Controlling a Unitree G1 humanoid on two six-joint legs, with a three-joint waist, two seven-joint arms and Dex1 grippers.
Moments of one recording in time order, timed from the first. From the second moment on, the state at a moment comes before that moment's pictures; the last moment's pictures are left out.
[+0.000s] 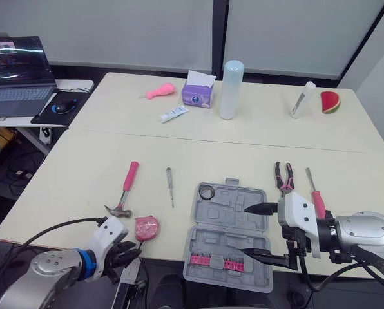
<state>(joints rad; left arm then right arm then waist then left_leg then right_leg) 0.37 0.84 0.15 -0.44 -0.35 0.66 -0.81 0.02 -0.94 -0.01 -0.88 0.66 0.76 0.80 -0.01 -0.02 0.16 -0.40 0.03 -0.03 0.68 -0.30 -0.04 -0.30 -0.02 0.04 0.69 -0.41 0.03</state>
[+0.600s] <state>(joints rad) -0.18 0.98 -0.03 0.26 -0.21 -0.24 -1.52 -0.04 -0.91 0.04 -0.96 0.71 0.82 0.69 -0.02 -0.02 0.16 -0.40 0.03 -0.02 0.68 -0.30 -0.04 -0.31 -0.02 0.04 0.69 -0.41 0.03</state>
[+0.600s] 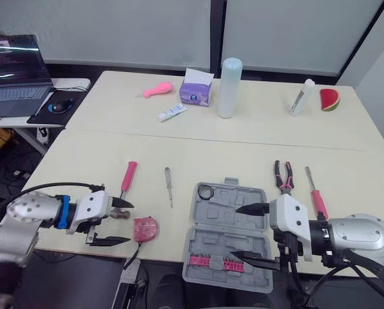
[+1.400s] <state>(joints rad) -0.16 0.88 -0.13 0.32 -0.09 -0.20 -1.36 -0.03 -0.90 0.06 -0.96 0.70 0.84 0.65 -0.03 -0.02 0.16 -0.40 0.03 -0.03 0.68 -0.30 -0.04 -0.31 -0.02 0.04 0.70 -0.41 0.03</state>
